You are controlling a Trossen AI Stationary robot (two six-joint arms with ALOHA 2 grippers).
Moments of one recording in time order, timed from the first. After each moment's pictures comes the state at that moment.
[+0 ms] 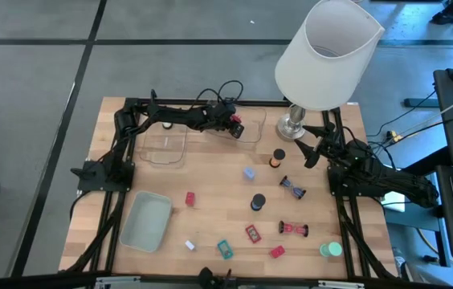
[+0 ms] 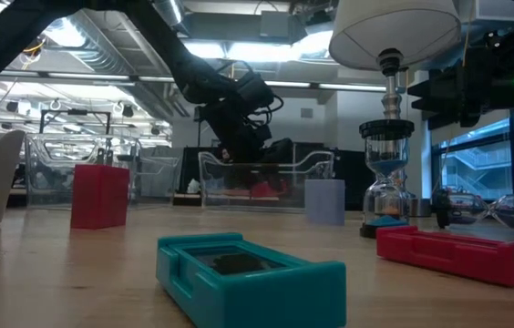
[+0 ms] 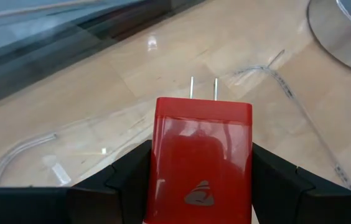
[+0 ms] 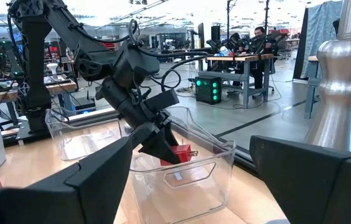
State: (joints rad) left arm 0.46 2.06 1.32 -0.06 -0.16 -0.46; right arm -0.30 0.00 0.02 0.05 0.22 0.07
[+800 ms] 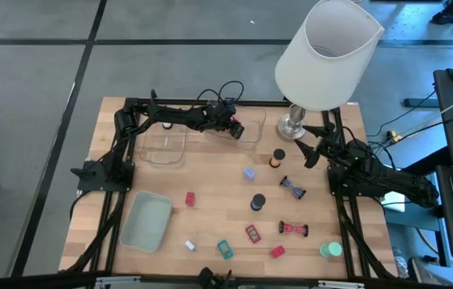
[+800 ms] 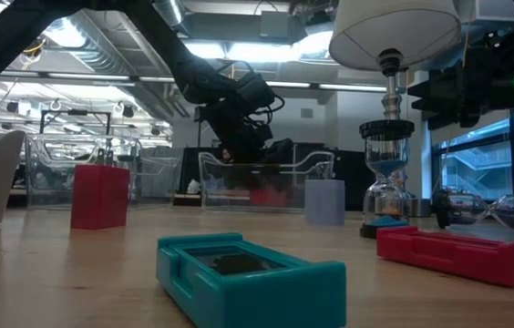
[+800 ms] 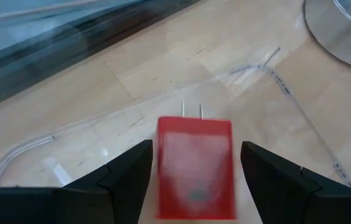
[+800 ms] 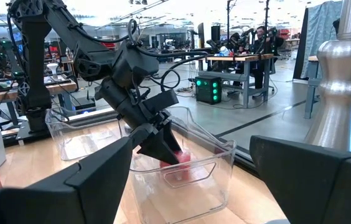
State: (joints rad) left arm 0.46 2.06 1.32 -0.06 -0.17 -0.44; right arm -0.31 0.00 0.02 0.05 0.22 0.07
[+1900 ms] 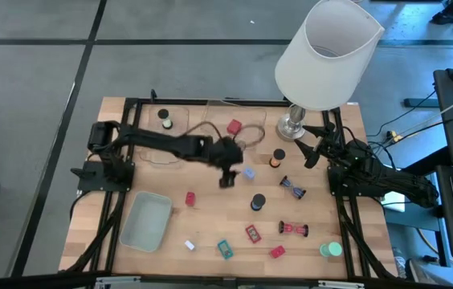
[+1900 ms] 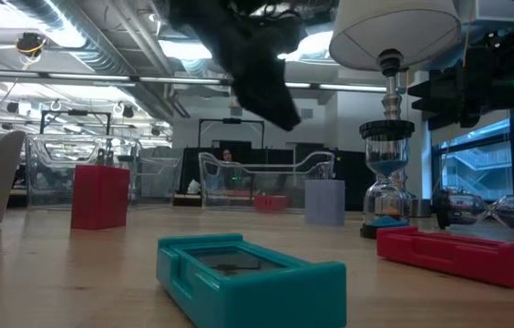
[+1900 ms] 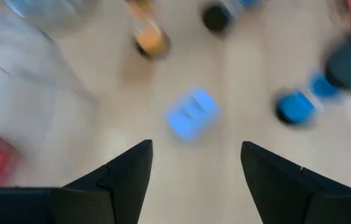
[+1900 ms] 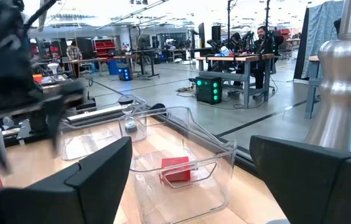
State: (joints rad) left arm 0.02 1.79 1.32 -0.39 -0.08 -0.05; right arm -0.31 0.00 0.02 0.05 0.22 0.07
